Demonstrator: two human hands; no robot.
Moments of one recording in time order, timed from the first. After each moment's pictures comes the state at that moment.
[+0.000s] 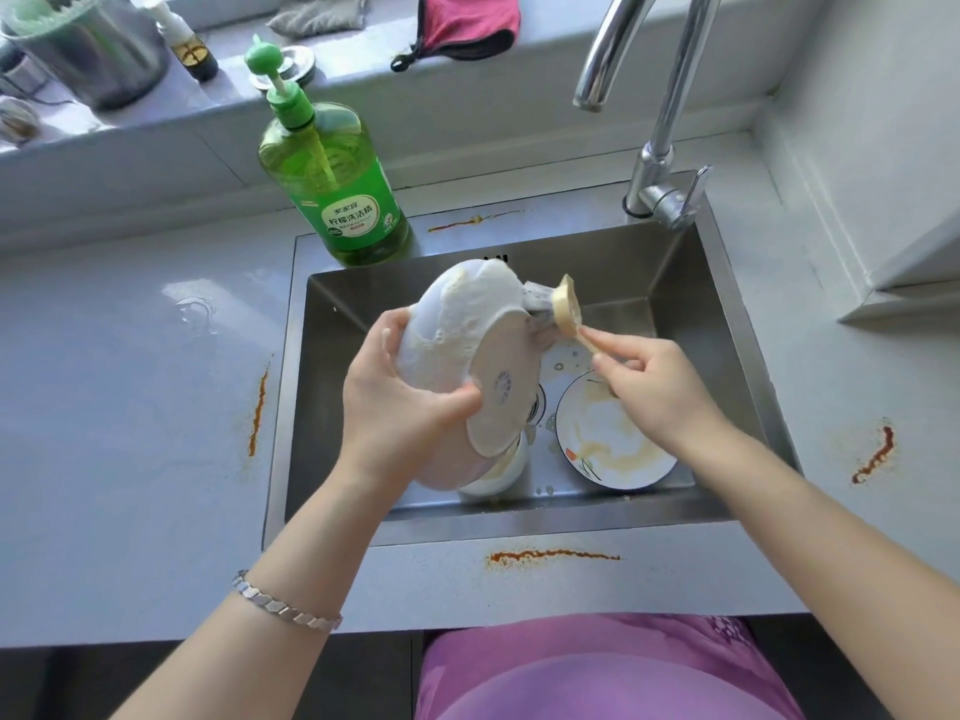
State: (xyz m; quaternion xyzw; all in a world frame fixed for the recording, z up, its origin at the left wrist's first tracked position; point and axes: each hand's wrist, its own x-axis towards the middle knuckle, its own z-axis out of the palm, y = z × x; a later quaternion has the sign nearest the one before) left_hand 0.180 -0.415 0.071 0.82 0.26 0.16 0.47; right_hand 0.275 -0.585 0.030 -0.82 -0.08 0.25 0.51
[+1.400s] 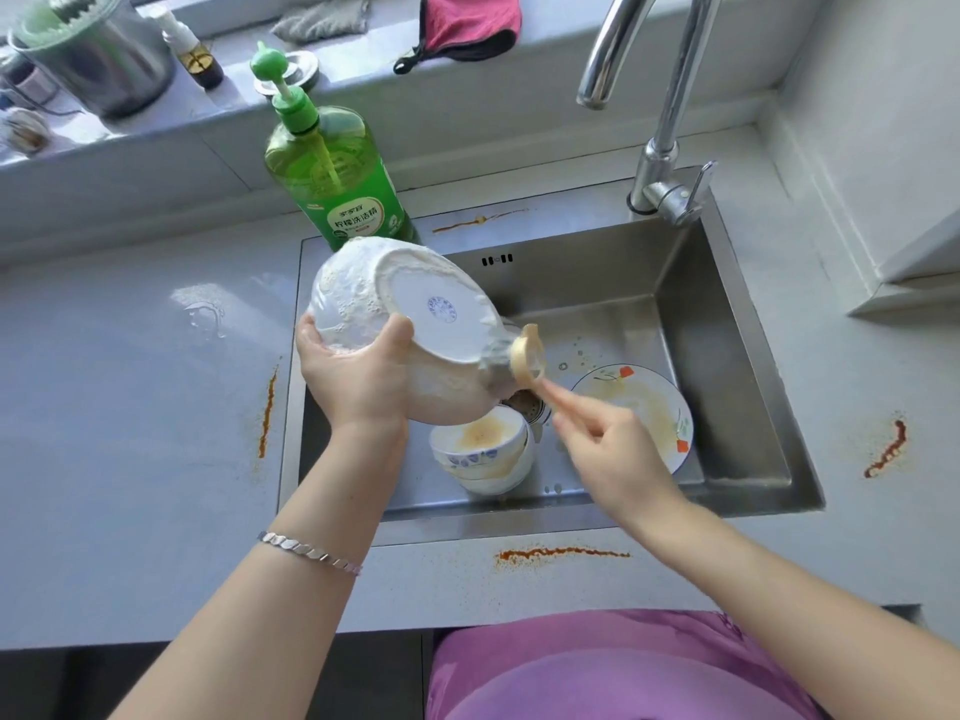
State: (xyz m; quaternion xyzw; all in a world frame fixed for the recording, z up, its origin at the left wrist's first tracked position) left_hand 0.204 -0.395 0.063 0.56 0.46 0.32 0.61; right_hand 0.217 -0.577 0.016 -0.78 -0.13 0.28 0.54
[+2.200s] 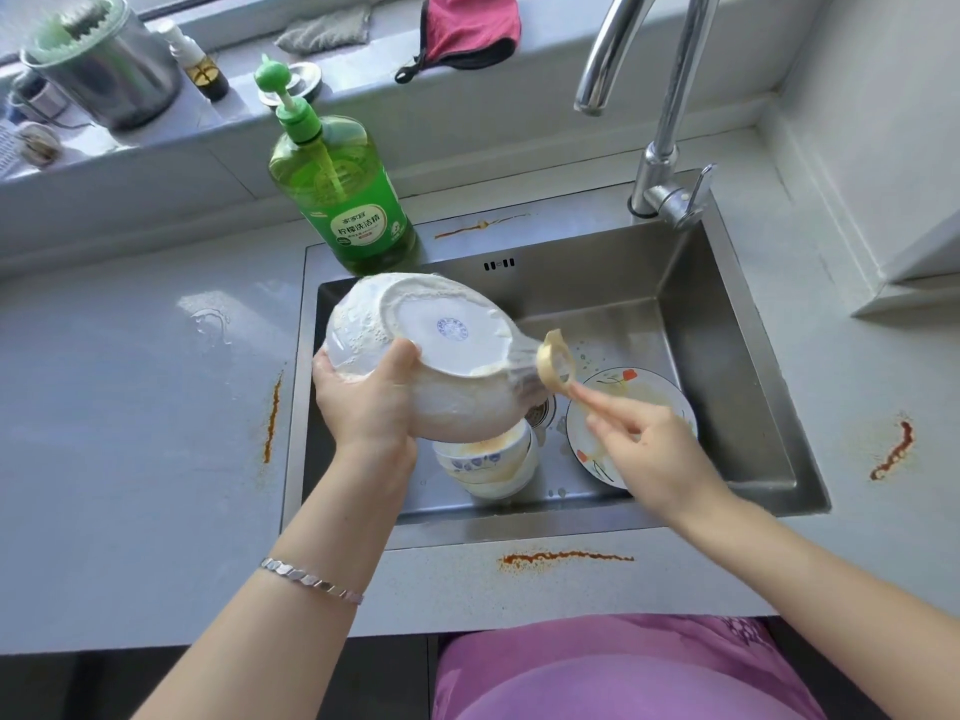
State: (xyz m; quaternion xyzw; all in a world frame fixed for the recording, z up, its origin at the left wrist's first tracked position) left_hand 0.195 -0.403 0.061 0.52 0.50 0.27 0.64; right_hand 0.230 -0.600 0.021 -0.81 -0.14 0.26 0.52
